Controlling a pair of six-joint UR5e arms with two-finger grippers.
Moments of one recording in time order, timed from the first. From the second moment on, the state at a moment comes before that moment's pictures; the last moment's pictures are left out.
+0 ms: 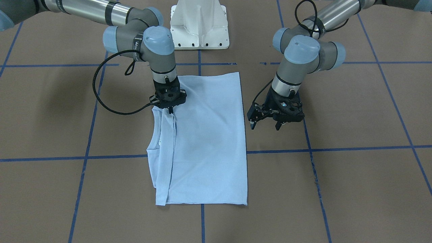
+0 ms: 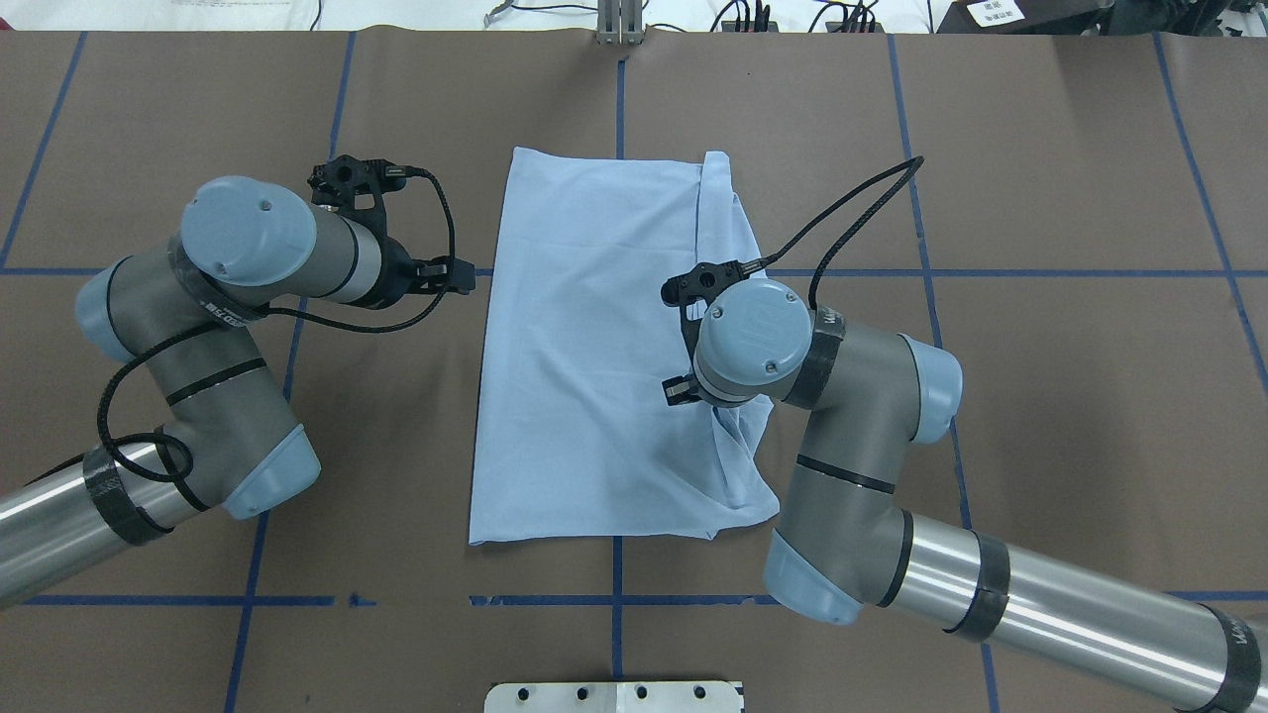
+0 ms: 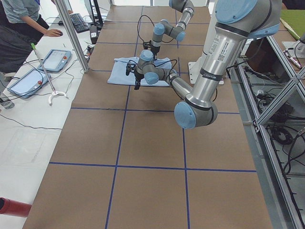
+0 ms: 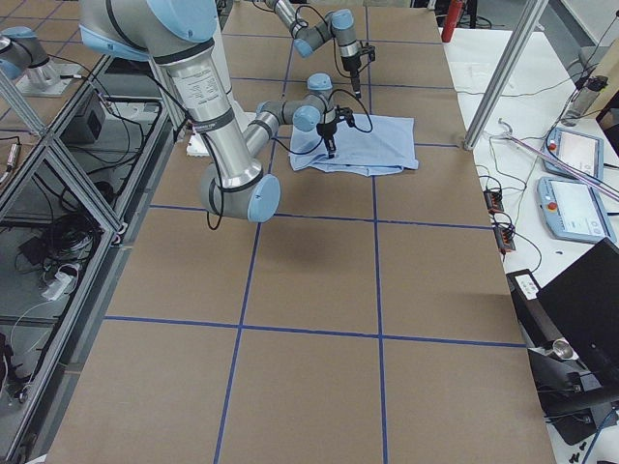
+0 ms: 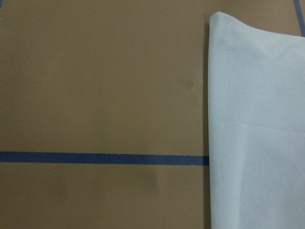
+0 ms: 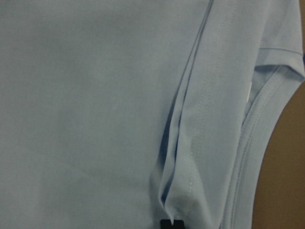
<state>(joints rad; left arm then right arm) -0.67 -2.04 -1.62 -2.04 -1.80 -1.20 0.47 -0.99 1.65 -1.48 1.71 0.97</state>
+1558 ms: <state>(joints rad) -0.67 -2.05 -1.64 -2.03 -1.79 -1.20 0.62 -0.92 1.53 -1.52 1.73 0.85</state>
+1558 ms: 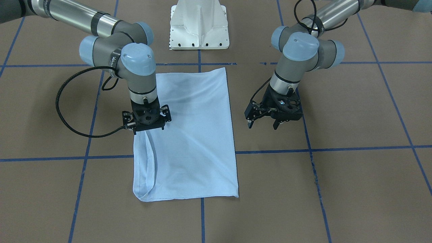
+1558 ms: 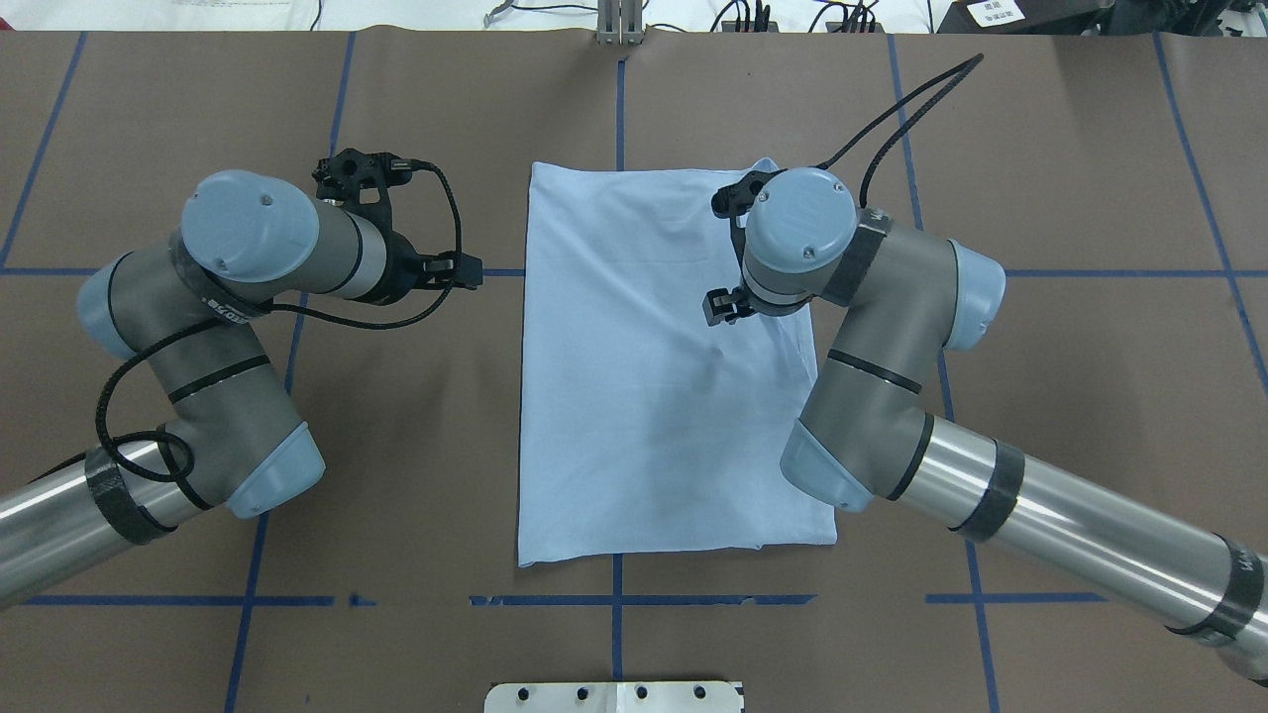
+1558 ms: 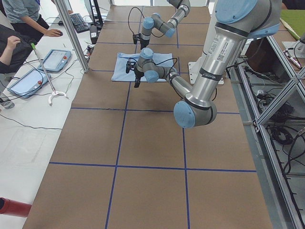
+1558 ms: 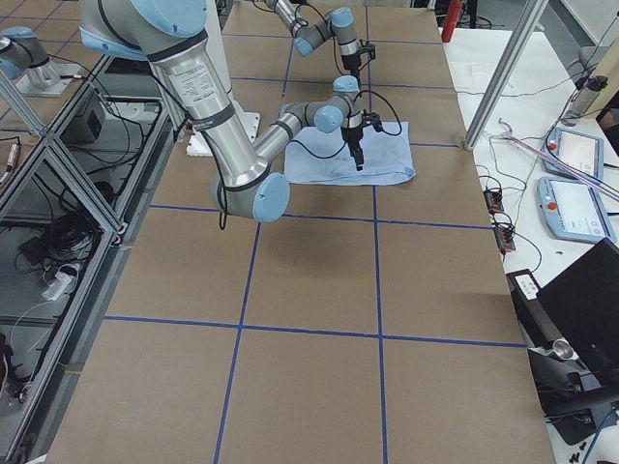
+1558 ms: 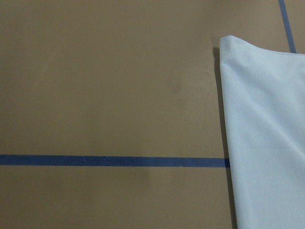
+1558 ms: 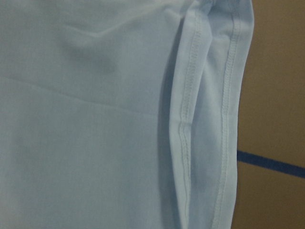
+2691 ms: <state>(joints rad) -0.67 -2.06 -1.65 -2.03 -1.79 -1.20 0.69 -0.82 1.29 -1.42 1.75 0.76</state>
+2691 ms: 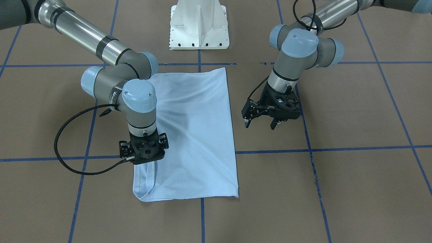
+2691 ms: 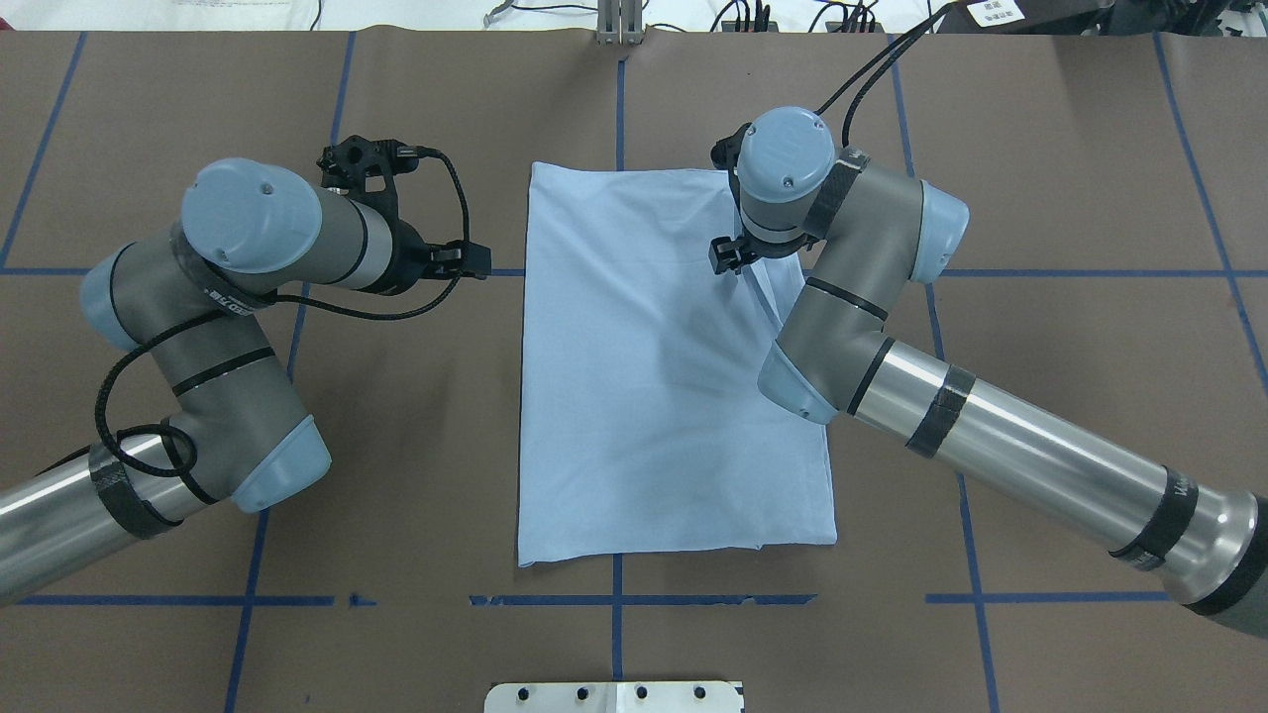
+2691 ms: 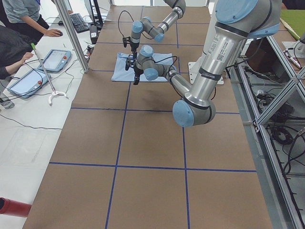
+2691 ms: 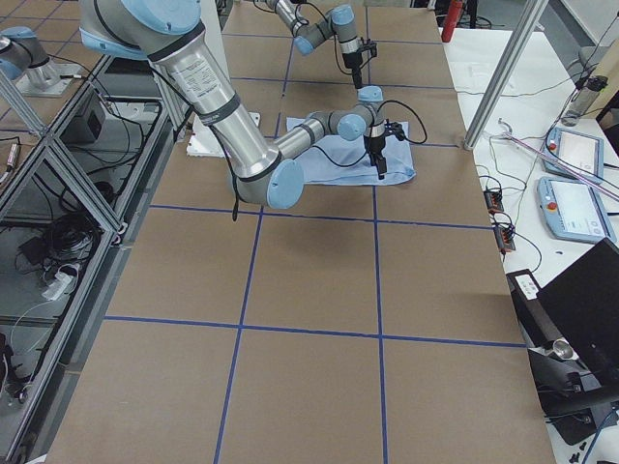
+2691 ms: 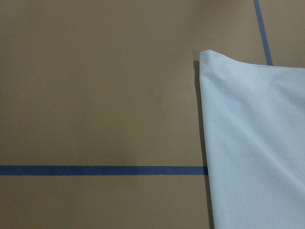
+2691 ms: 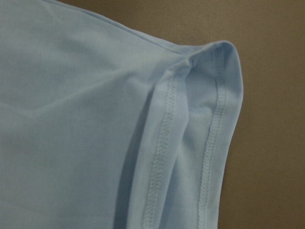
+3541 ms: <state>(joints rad) -0.67 -2.06 -1.65 -2.03 -1.79 -1.20 0.77 -0.89 1.29 -1.42 1.82 0.66</state>
